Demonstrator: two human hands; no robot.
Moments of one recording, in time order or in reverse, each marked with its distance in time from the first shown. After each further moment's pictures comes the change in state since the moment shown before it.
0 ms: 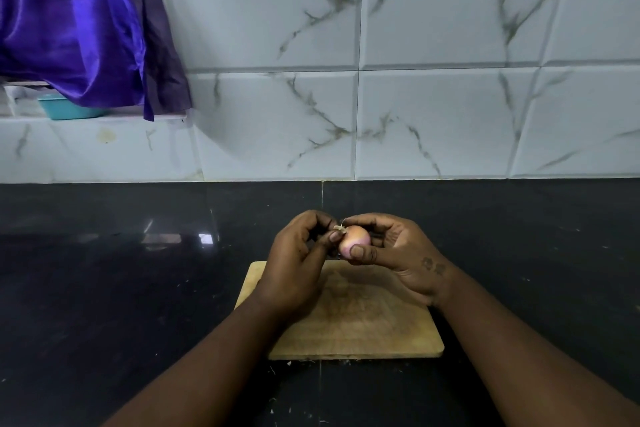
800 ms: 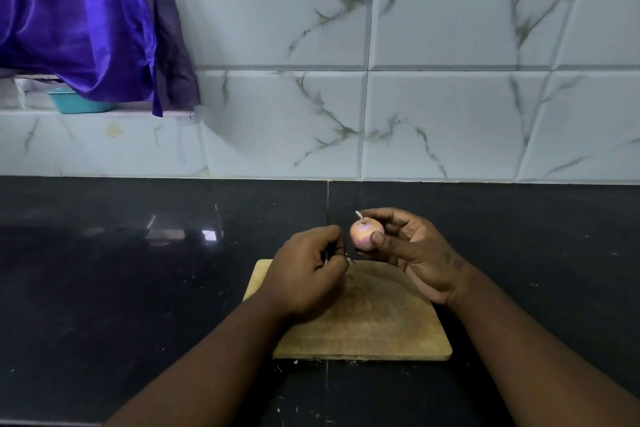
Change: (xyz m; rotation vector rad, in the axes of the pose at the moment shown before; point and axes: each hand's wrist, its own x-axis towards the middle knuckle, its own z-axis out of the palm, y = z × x) left_hand -0.005 0.000 -0.011 0.409 -0.181 0.040; right_hand 0.002 -0.003 -0.008 0.189 0.045 0.089
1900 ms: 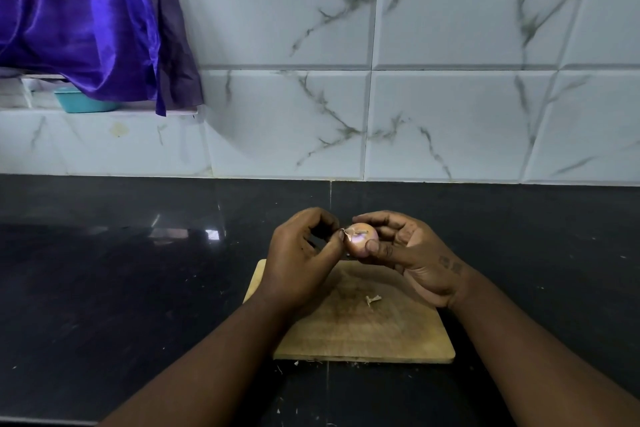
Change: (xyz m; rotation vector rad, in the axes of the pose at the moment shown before) left_hand 0.005 -0.004 0.003 -0.152 0.297 0.004; right_hand 0.000 0.000 0.003 -0.106 -0.064 0.019
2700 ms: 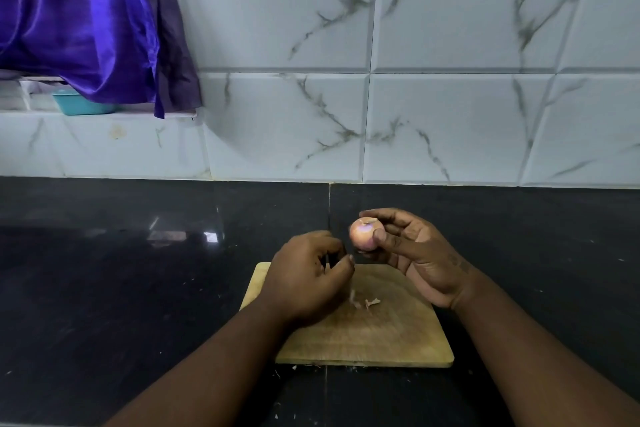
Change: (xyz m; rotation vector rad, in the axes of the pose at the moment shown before) left_hand -0.004 0.004 0.000 0.296 -0.250 0.001; right_hand 0.001 -0.002 -0.004 0.198 0.014 -0.013
